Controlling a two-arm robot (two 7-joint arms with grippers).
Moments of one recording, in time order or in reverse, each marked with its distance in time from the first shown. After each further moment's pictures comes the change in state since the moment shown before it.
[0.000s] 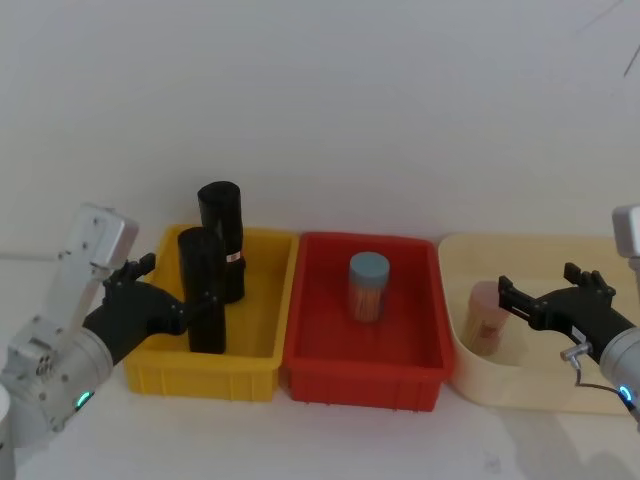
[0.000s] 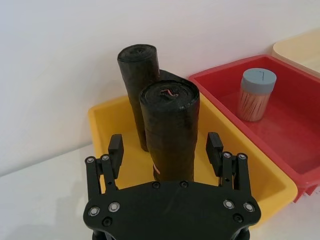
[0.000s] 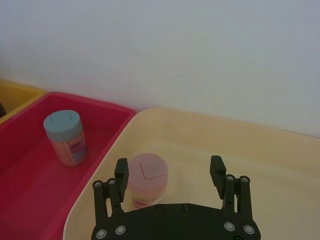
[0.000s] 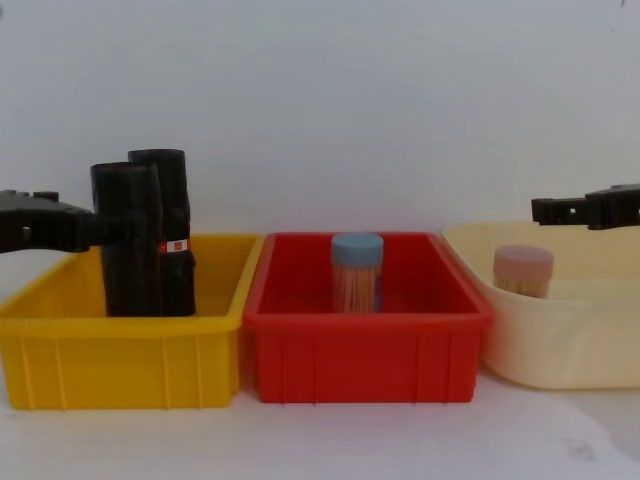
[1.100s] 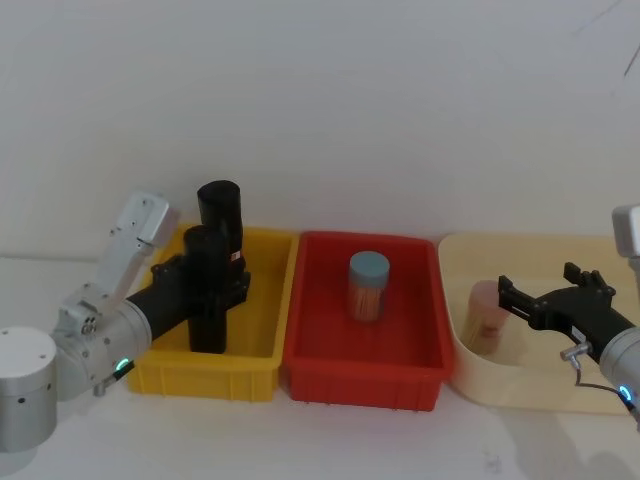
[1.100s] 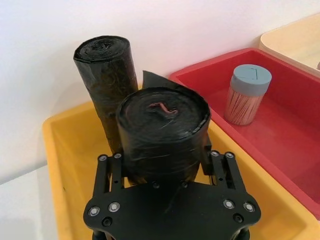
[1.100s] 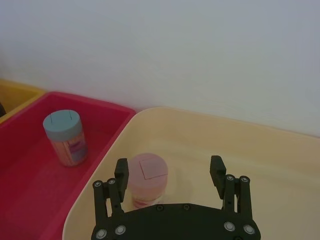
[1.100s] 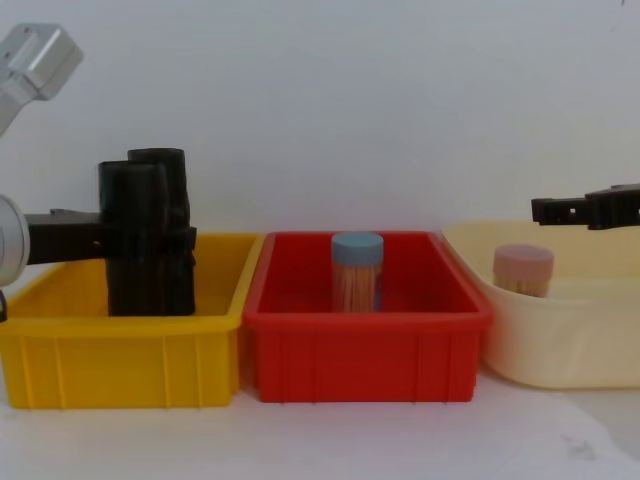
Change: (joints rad) left arm -0.214 -0.067 0.076 0.275 0.001 -0.011 -0.164; right arm 0.000 0.000 0.000 0.000 0.000 0.000 0.000
